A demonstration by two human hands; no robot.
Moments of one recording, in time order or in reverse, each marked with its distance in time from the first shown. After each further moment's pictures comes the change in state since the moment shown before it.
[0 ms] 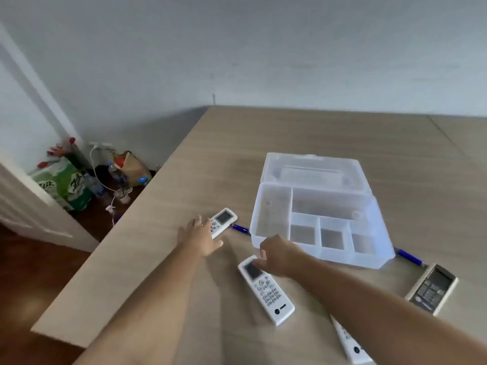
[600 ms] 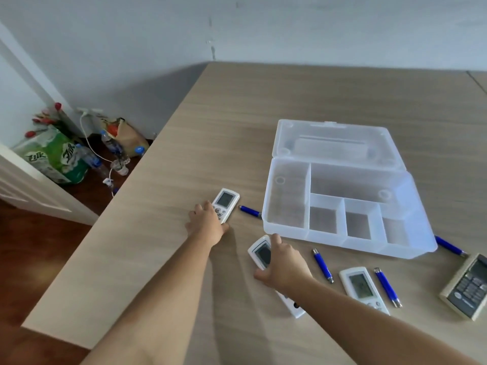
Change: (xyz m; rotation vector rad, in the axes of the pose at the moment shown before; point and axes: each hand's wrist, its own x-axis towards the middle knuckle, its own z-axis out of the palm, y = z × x) left_hand 0.052 0.006 0.031 -0.221 0.026 -0.166; right_hand 0.028 -0.009 0.056 0.324 -0.015 0.274
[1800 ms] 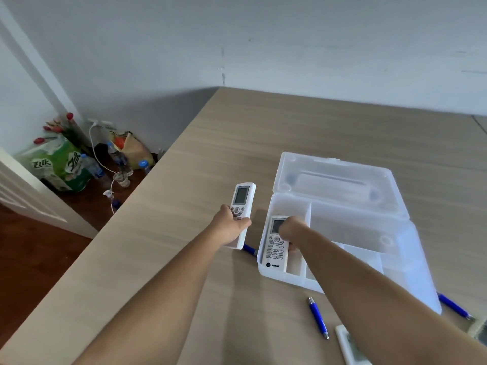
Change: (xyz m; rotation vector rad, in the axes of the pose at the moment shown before) left_hand 0.017 0.064 -0.055 -0.710 -0.191 0.076; right_hand 0.133 -0.008 -0.099 0.361 -0.008 0.416
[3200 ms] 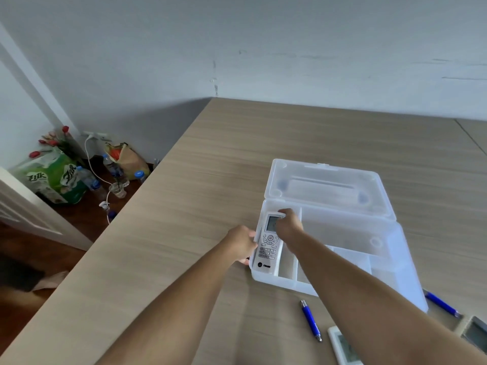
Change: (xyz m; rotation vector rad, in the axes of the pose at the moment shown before) left_hand -0.022 0.020 0.038 0.046 -0.242 -0.033; right_hand 0.002 0.006 -0.010 0.312 0.131 -0.230
